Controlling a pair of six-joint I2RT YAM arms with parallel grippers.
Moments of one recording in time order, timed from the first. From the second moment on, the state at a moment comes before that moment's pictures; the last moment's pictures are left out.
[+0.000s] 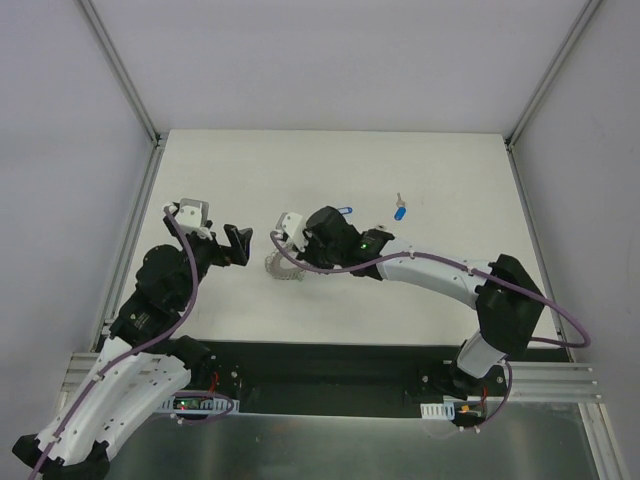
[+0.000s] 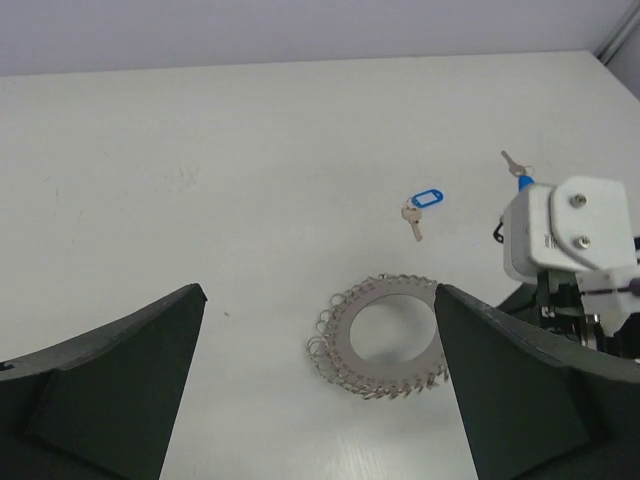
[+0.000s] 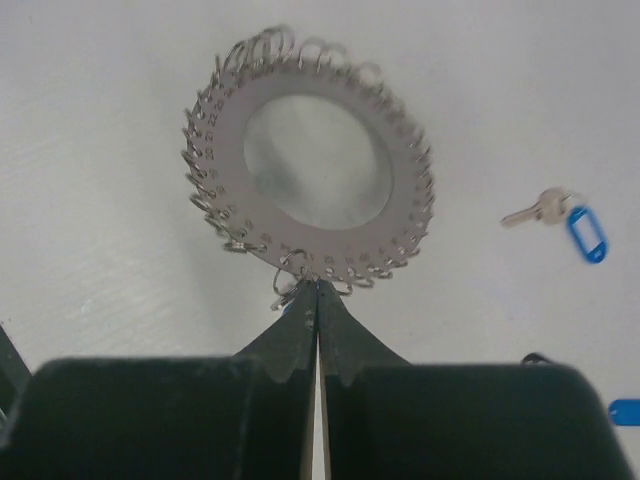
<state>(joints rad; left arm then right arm) -0.55 0.48 0.69 -0.30 -0.23 -0.15 1.00 1.64 1.25 -0.34 0.02 -0.29</state>
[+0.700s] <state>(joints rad) -0.46 0.47 0.64 -0.32 -0.13 -0.16 1.02 1.56 0.93 -0.27 0.06 -0.03</state>
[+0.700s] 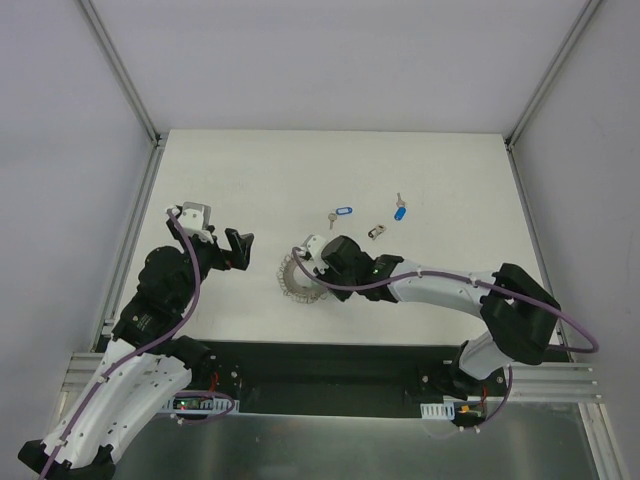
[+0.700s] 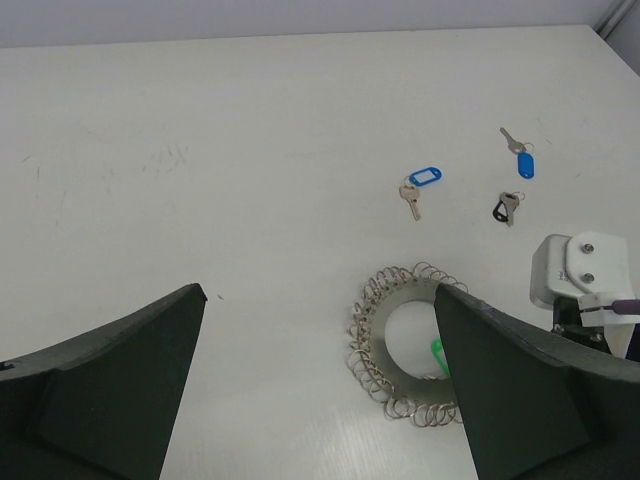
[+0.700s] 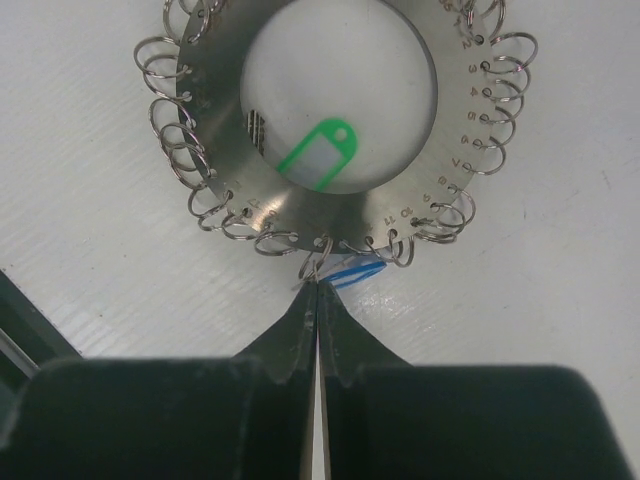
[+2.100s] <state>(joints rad) -0.46 0.45 0.61 -0.30 -0.19 -0.17 1.03 1.20 0.92 -0.41 0.52 0.29</state>
